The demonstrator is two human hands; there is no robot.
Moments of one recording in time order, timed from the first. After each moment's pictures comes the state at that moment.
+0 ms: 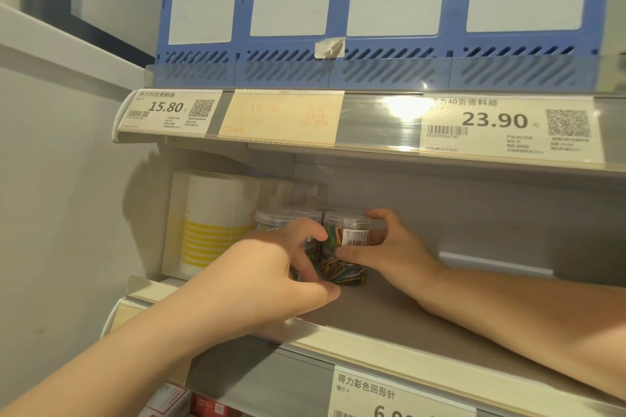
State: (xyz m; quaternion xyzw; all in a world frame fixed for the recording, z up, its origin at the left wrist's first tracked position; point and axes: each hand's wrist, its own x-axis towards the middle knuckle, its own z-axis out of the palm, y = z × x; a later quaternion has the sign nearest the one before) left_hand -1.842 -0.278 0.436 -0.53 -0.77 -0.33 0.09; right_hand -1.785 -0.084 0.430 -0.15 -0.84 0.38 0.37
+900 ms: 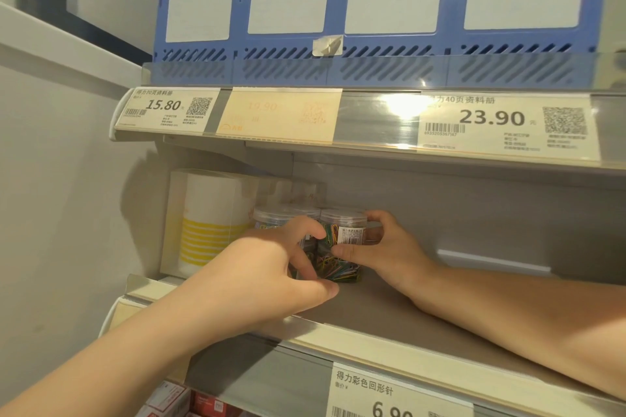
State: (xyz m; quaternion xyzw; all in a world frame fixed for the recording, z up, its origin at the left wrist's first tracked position) left_hand -1.843 -0.278 0.436 -0.54 -0.77 -0.32 0.10; right_hand -1.790 -0.083 0.425 -0.13 -0.83 0.40 0.38
